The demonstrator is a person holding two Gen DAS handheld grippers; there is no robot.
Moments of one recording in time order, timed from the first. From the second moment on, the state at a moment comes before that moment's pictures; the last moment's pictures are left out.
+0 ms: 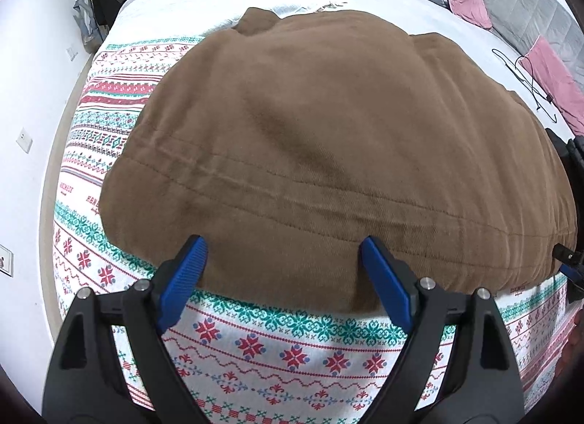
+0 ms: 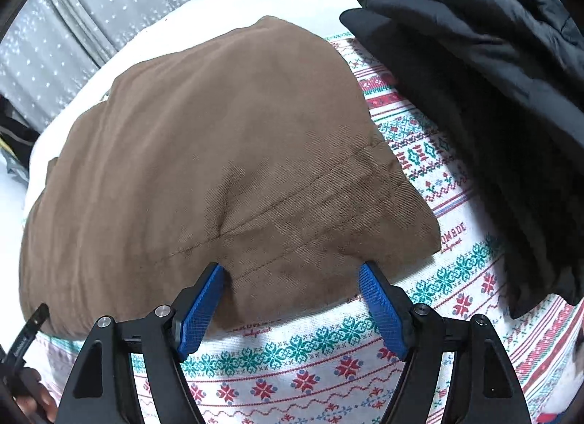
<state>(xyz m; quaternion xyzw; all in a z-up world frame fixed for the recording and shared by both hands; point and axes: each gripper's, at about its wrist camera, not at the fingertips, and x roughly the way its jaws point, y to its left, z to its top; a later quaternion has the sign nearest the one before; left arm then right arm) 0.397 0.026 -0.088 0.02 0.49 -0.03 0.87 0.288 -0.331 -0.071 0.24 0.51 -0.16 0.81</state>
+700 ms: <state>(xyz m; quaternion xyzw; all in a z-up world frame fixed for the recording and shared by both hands) 0.396 0.027 -0.088 0.01 0.49 -0.02 0.87 0.255 -0.387 -0.104 0.50 0.39 -0.13 0.76</state>
